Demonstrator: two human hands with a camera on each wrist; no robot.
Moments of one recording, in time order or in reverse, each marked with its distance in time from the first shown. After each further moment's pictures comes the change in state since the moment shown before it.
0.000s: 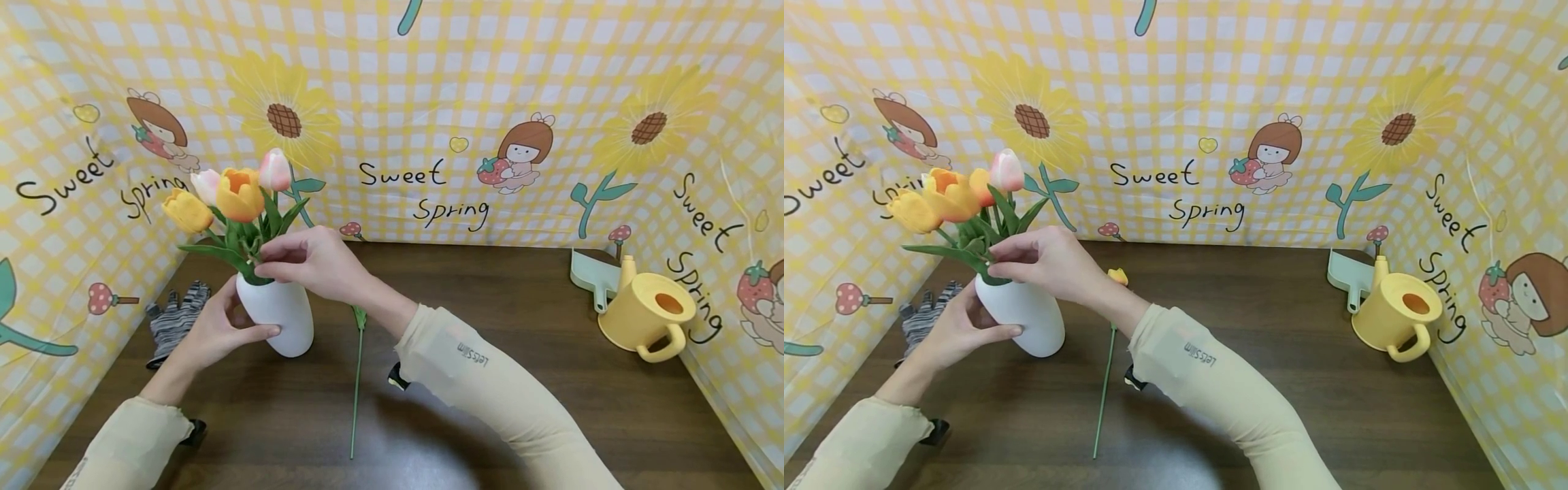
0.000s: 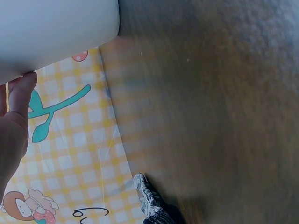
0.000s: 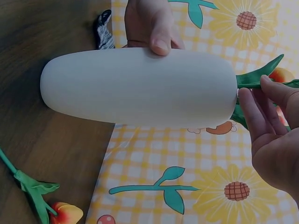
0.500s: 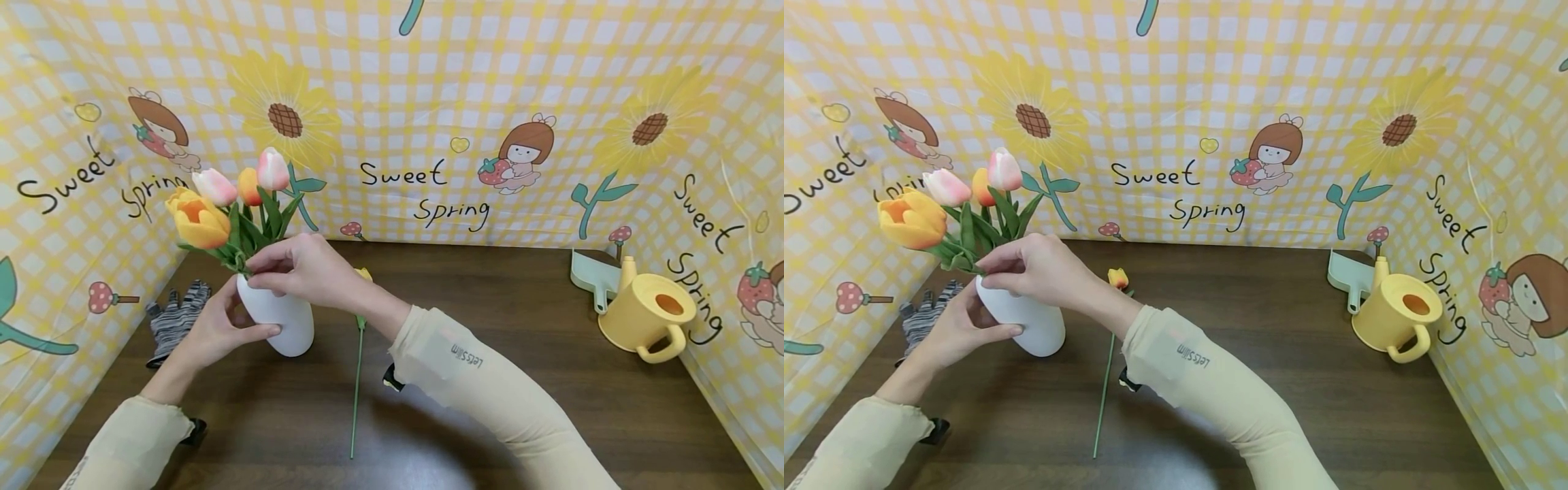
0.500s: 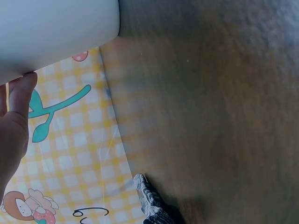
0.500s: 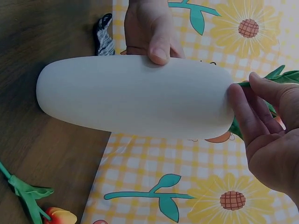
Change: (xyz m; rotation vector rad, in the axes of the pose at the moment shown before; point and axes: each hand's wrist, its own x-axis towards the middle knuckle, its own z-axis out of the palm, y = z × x) left_hand -0.002 0.005 0.000 0.024 0.011 -0.041; right_hand 0.004 -0.008 0.011 -0.154 -0.095 0.036
